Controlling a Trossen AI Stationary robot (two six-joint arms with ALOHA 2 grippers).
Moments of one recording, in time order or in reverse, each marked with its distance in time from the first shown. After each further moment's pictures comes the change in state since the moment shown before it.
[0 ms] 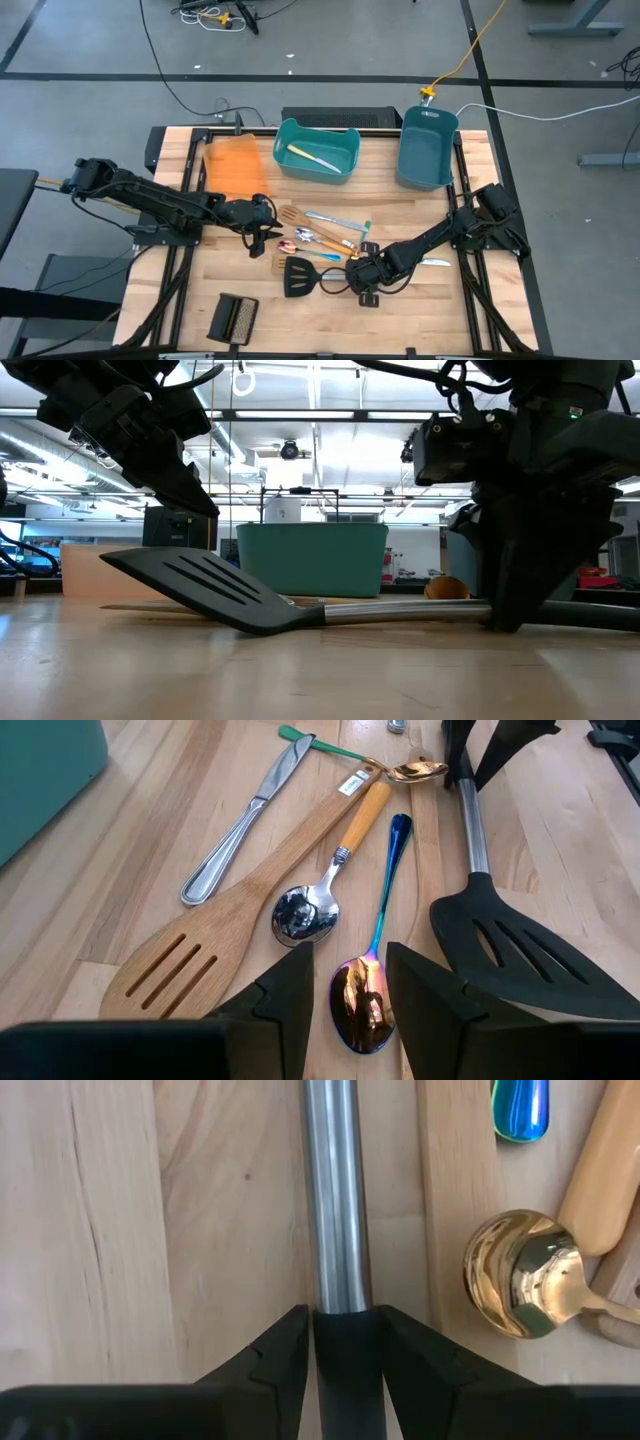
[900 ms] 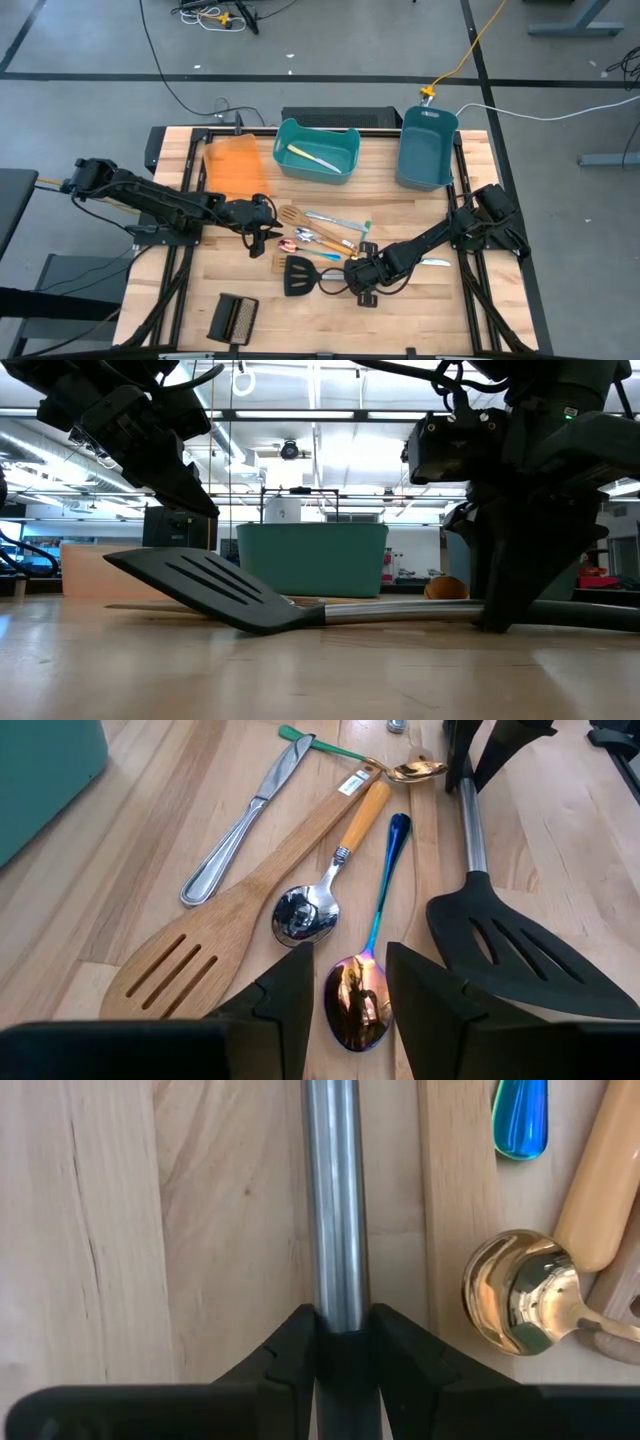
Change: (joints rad) left arm 0.000 0.000 0.000 0.000 0.000 0.003; right arm -0.001 0.012 0.006 -0.027 0.011 0.000
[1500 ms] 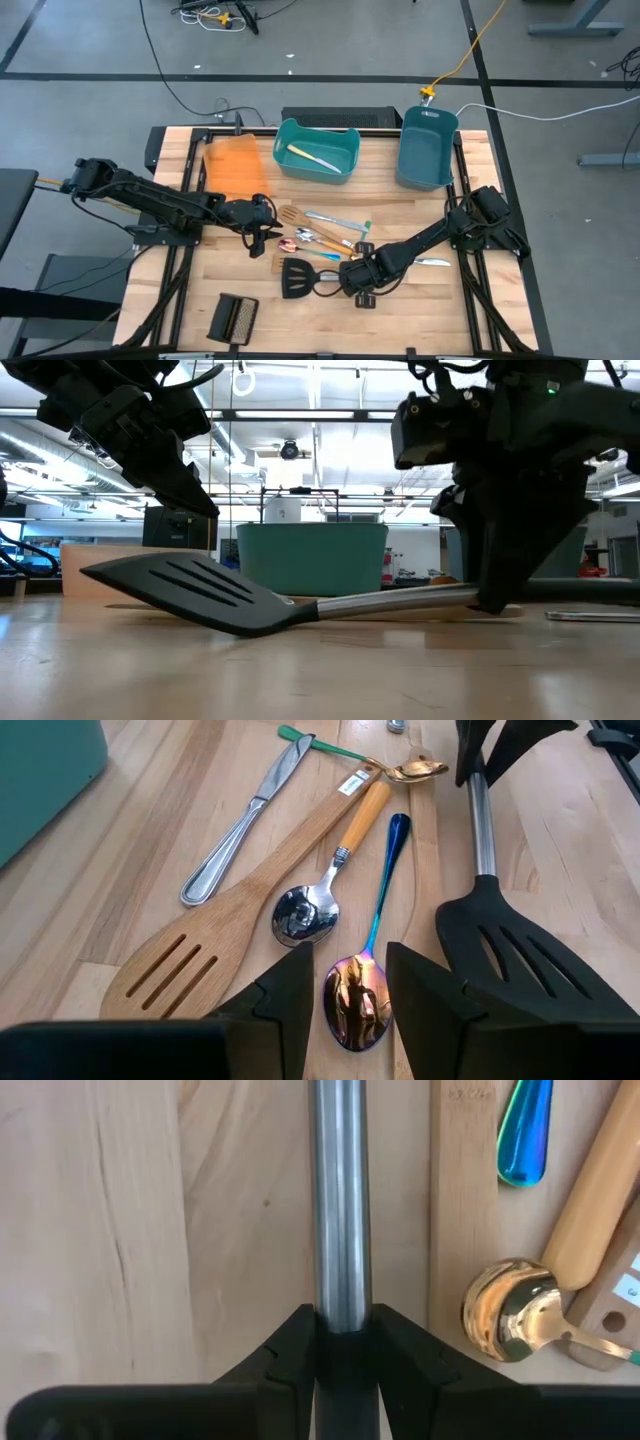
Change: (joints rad) left arm 0.000 0.000 0.000 0.000 0.000 0.000; right arm 0.000 0.008 0.150 -0.150 -0.018 -0.051
